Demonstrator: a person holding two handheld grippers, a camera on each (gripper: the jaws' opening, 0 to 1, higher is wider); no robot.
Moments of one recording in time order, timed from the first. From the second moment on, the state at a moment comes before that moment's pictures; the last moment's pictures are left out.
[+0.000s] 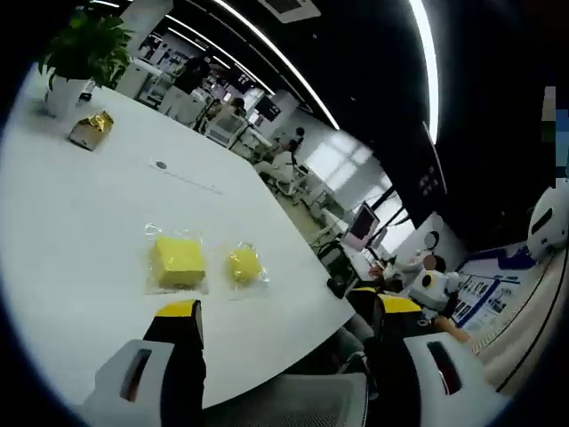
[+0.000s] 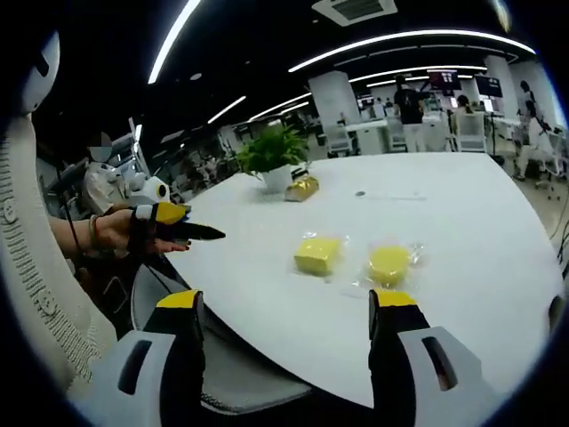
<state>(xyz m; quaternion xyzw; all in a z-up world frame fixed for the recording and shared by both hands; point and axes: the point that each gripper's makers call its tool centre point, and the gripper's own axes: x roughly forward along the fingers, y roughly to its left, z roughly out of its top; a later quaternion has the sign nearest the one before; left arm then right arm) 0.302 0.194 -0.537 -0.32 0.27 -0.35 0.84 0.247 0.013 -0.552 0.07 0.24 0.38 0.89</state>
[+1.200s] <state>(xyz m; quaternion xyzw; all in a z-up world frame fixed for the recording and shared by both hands) 0.484 0.050 -0.666 -0.40 0.44 -0.30 0.75 0.290 -0.062 -0.594 0.14 0.28 0.33 0.89</state>
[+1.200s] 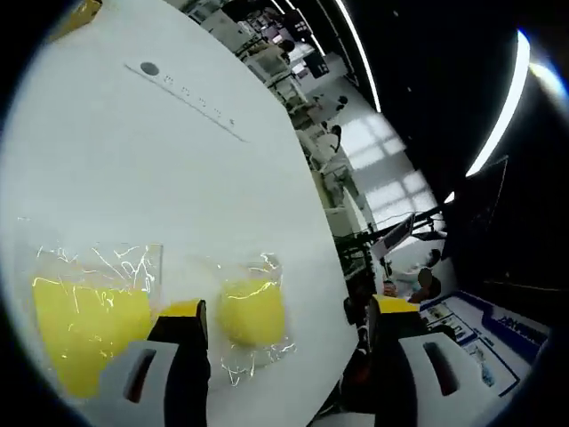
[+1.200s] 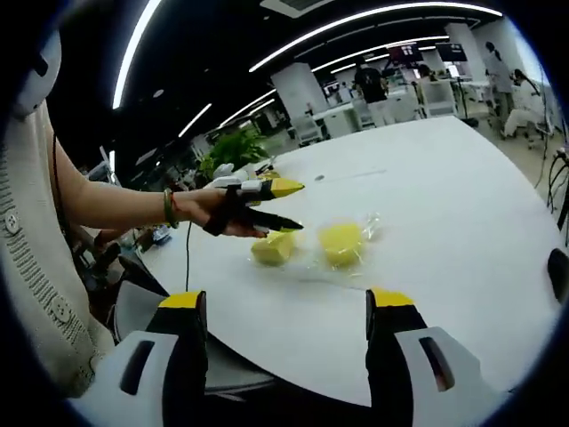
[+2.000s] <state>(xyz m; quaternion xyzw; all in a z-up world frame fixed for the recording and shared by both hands) 0.507 0.031 -0.732 -0.42 0.53 -0.20 0.71 0.295 -0.079 -0.617 0.17 0.30 0.30 0.89</state>
